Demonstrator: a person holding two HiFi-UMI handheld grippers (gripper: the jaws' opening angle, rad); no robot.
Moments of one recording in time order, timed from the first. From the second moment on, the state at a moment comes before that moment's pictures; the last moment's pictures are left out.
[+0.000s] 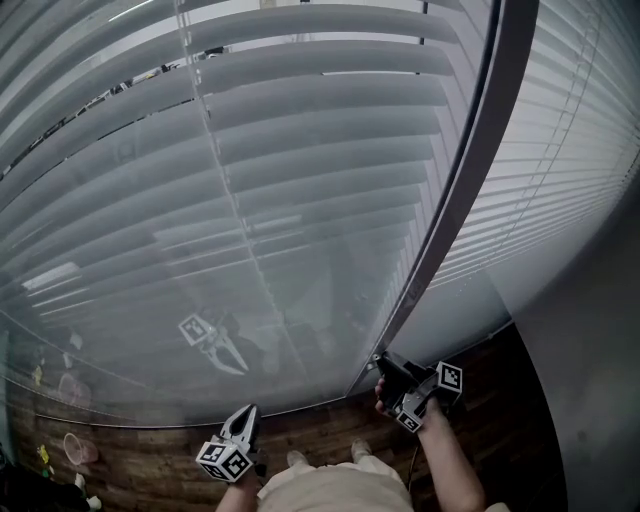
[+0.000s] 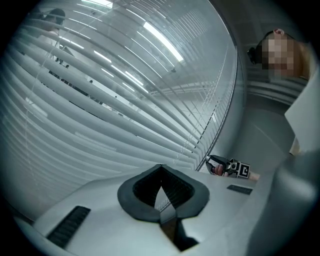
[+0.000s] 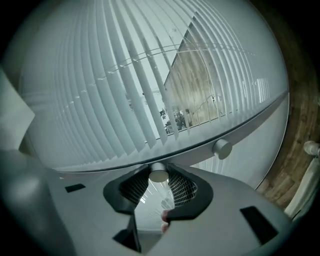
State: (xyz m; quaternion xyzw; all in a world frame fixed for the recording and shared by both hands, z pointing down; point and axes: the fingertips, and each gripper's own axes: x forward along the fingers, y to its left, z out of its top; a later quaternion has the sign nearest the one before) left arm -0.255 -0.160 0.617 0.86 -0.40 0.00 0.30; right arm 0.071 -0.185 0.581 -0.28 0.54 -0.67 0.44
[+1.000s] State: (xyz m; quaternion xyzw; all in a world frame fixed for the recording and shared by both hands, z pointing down) left arm -0.255 -0.147 0.617 0.86 -0.41 0.00 0.30; right arm 0.054 -0.180 0.557 -0.63 0.76 -0.09 -0.12
